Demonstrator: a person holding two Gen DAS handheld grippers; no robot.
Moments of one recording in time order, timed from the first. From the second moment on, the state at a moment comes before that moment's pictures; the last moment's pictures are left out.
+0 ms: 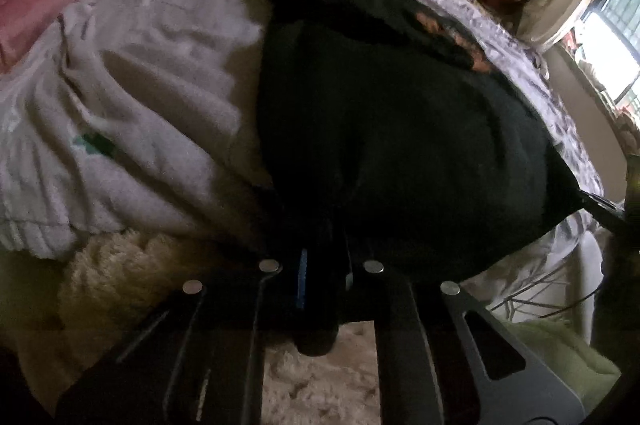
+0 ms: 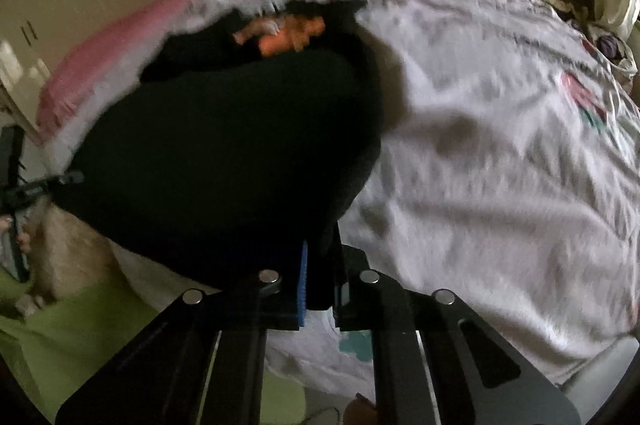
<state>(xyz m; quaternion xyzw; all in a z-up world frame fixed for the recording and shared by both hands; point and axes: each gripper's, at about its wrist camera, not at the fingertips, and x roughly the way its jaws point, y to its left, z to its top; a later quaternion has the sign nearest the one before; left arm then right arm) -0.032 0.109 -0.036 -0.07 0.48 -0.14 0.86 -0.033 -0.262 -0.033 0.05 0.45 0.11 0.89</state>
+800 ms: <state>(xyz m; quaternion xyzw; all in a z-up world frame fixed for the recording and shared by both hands) 0.017 0.107 0.077 -0.09 0.38 -0.13 0.91 -0.001 -0.293 0.068 0.13 0.26 0.09 0.95</state>
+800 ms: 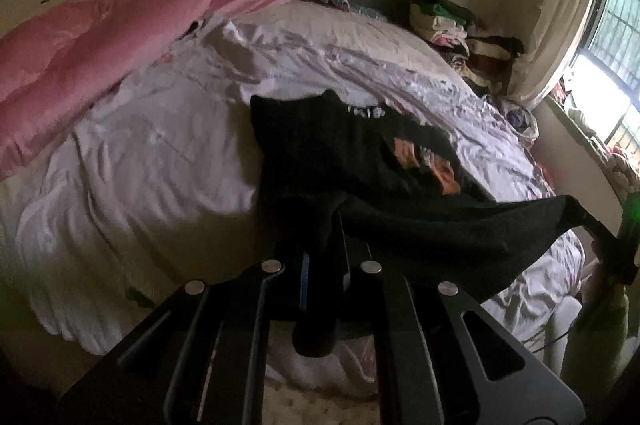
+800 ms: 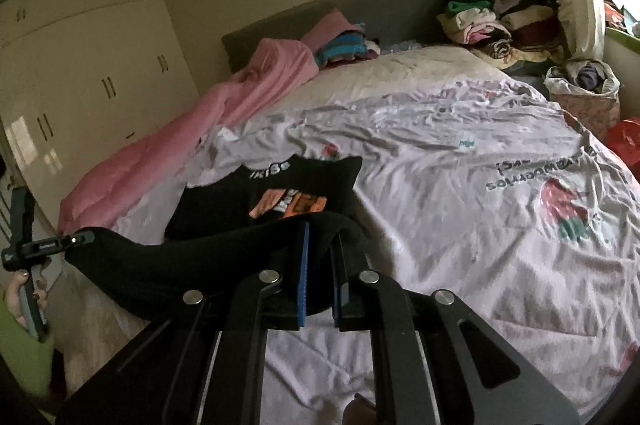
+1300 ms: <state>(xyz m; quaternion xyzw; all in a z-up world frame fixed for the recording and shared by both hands) 0.052 0.103 0.102 -0.10 0.36 -0.12 0.92 0.035 -0.291 0.093 0.11 0.24 0.07 0.96</state>
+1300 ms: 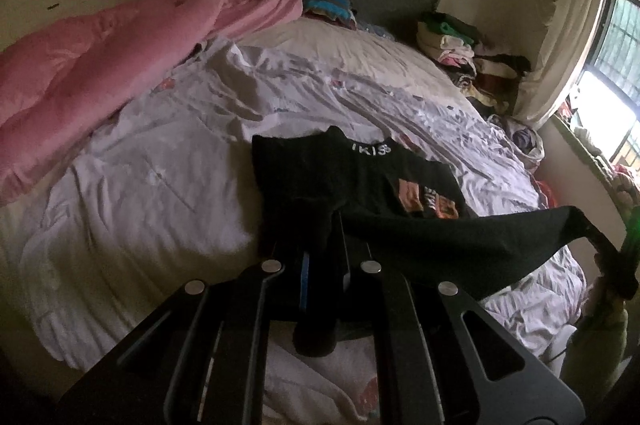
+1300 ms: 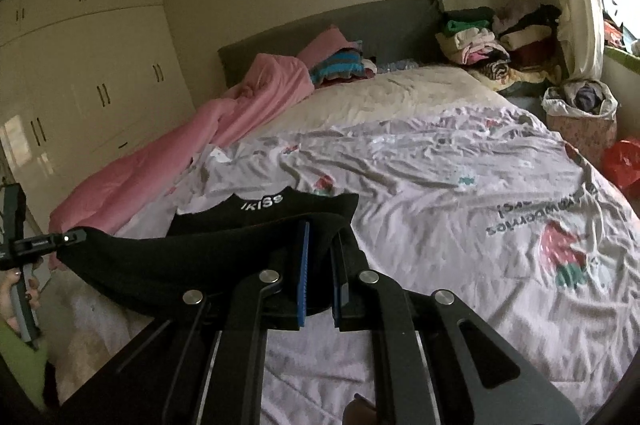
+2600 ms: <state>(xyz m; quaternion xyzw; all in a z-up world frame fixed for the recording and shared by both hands) 0.166 0.096 0.055 -0.08 0.37 -0.06 0.93 0.175 -0.273 0.047 0.06 0.29 0.02 0.96</state>
